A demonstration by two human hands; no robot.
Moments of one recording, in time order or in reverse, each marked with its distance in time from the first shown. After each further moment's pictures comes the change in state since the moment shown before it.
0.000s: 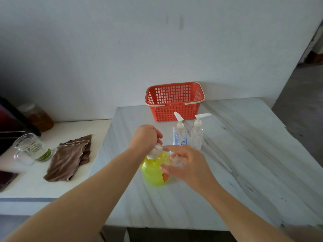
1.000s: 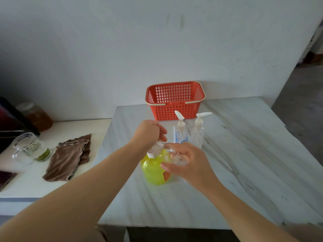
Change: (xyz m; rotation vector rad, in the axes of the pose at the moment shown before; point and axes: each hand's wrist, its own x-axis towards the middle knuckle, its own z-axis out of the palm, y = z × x) left_hand 0.002 0.002 -0.002 0.007 -0.049 0.102; right_hand 0.001 0.005 0.004 0.049 0.010 -0.046
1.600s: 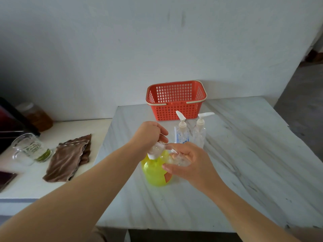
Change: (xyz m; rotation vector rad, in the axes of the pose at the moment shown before) left_hand -0.001 0.003 -0.004 -0.031 -0.056 -0.068; right_hand 0.002 -0.002 -0.004 -0.024 -0.021 -0.002
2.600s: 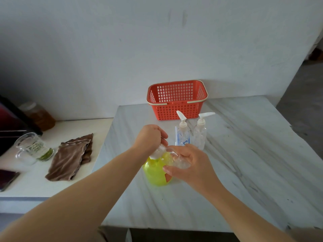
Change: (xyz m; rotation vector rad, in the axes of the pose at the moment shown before) left_hand 0.002 -0.010 0.006 0.029 0.052 -0.017; right_hand -0.002 0.007 0.004 0.001 0.034 -0.001
